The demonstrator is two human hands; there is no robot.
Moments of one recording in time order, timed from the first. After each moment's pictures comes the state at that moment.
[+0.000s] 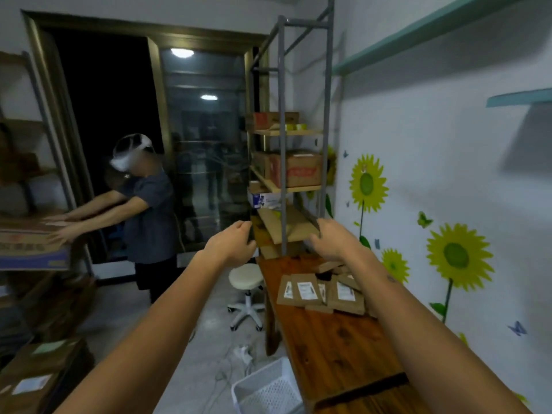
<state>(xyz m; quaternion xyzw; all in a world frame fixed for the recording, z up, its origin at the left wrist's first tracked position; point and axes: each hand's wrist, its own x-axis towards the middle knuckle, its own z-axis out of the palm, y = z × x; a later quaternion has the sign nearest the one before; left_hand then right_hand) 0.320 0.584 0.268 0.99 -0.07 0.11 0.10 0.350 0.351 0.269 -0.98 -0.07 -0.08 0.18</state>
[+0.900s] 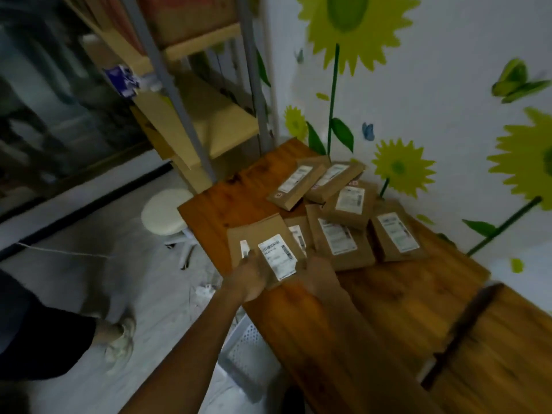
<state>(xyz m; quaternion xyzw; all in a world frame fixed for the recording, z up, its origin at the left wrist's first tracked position) 0.827 0.473 -0.077 0.93 -0.11 -0.31 0.18 0.763 0.304 -0.104 -0.91 0.21 0.10 0.33</state>
